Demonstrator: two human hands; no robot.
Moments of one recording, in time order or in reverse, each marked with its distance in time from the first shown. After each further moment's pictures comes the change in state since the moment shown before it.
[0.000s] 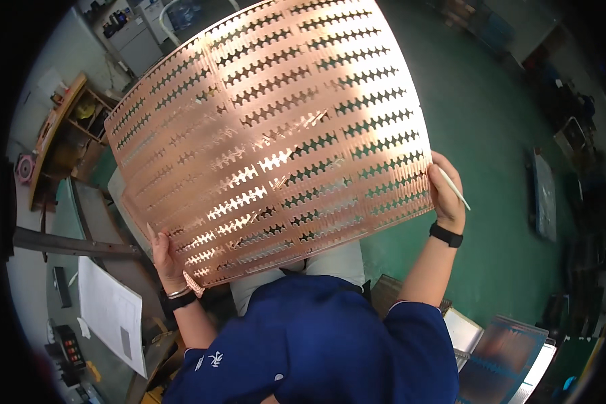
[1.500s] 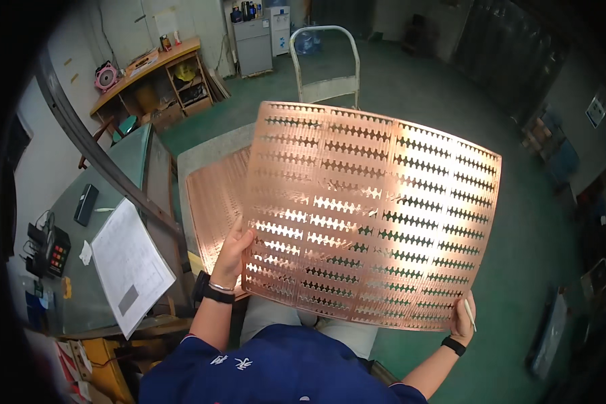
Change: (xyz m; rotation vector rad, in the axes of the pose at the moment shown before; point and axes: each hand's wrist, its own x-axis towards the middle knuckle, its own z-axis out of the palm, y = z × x) left_hand 0.019 -0.003 0.033 -0.060 -0.162 -0.178; right_hand -0.020 0.041 -0.040 0.033 -0.083 0.132
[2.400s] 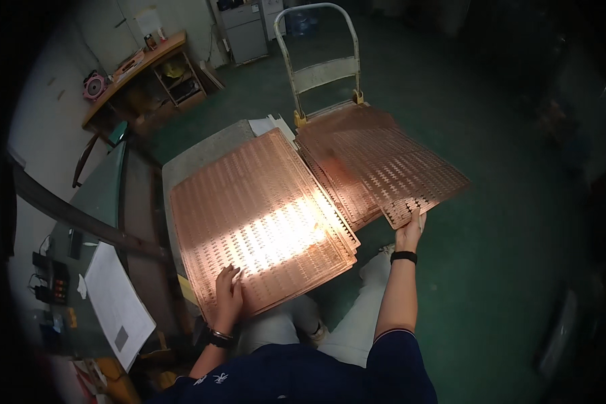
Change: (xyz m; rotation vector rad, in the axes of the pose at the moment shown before) left_hand -0.025 -0.087 -0.058 1.407 0.452 0.124; right_hand 0.289 0.189 0.145 0.559 0.459 0.129
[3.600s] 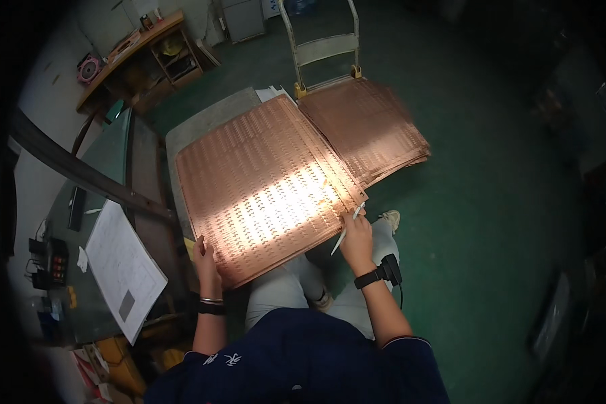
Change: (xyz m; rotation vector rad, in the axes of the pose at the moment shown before) left_hand -0.009 -0.069 -0.045 -0.652 0.343 -0.579; right_hand -0.227 0.026 0.002 -1.629 -0.703 -0.811
